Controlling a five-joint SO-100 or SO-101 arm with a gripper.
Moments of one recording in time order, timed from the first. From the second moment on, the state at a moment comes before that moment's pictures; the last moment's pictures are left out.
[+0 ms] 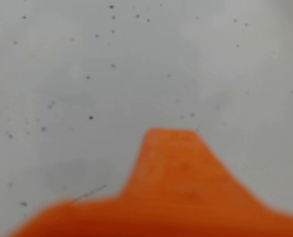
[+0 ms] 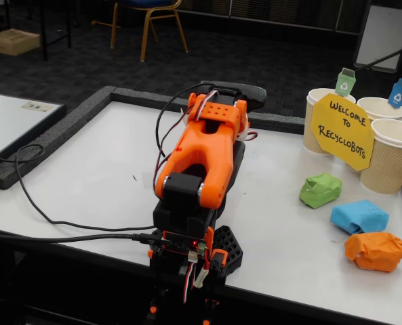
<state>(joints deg) -1.4 186.5 175.6 69.9 2.1</state>
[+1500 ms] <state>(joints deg) 23.6 150.2 122.3 78.8 -0.4</state>
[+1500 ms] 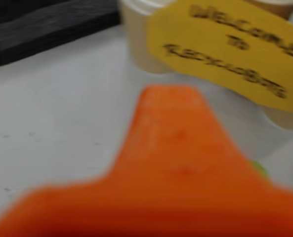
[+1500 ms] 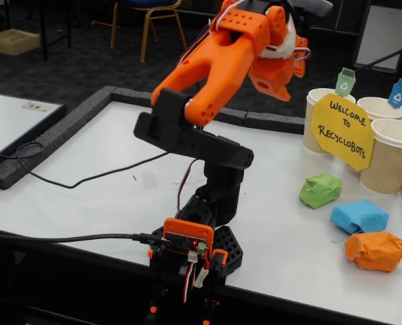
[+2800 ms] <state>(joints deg) 41.3 144.5 116.2 90.8 -6.7</state>
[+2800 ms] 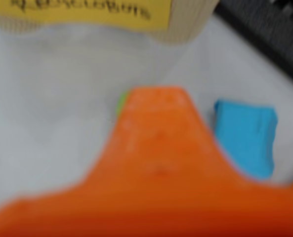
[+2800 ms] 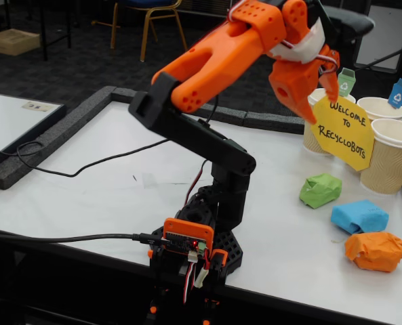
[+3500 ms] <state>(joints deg) 41.4 144.1 119.2 87.8 -11.2</state>
